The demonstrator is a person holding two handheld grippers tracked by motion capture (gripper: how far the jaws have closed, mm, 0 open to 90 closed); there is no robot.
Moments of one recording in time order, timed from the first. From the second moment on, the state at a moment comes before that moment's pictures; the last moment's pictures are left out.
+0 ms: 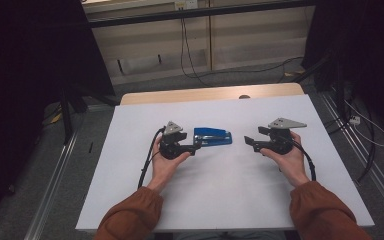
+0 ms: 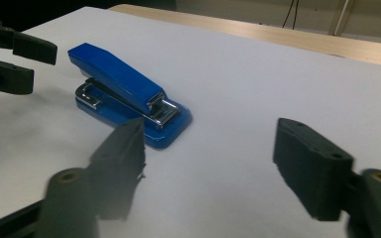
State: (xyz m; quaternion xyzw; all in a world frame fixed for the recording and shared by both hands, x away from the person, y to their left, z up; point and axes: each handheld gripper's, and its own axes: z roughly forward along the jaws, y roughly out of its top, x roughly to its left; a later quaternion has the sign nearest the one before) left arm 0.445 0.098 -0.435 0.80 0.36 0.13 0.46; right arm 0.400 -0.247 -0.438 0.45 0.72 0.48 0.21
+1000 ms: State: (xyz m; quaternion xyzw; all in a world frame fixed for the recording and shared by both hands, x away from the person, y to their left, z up) left arm 0.386 0.143 -0.417 0.77 0.35 0.20 0.49; right arm 0.344 -0.249 -0.425 0.45 0.69 0.51 0.27
